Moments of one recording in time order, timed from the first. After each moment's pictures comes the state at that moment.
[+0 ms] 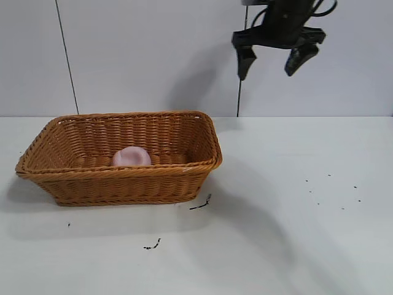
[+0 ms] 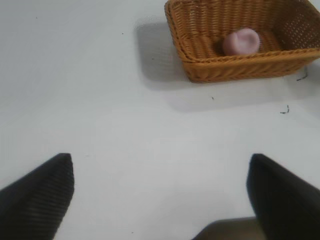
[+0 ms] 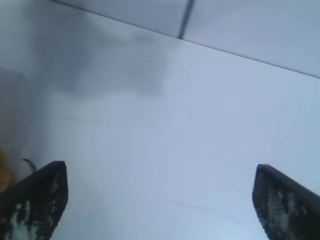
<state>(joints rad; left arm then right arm) -0.02 -0.01 -0.50 -0.04 1.07 0.08 0.03 2.35 -2.36 -0.01 1.21 -0.06</state>
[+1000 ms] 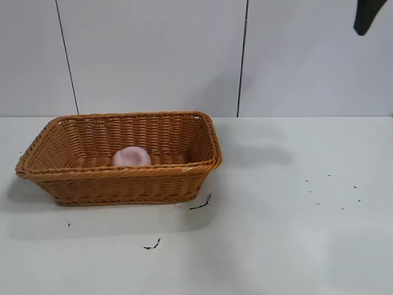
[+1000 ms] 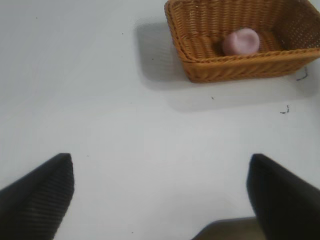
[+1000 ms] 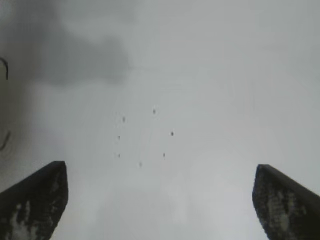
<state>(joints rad) -0.02 -0.01 -0.50 -0.04 1.07 0.08 0.02 1.15 -1.07 0.00 1.22 -0.06</state>
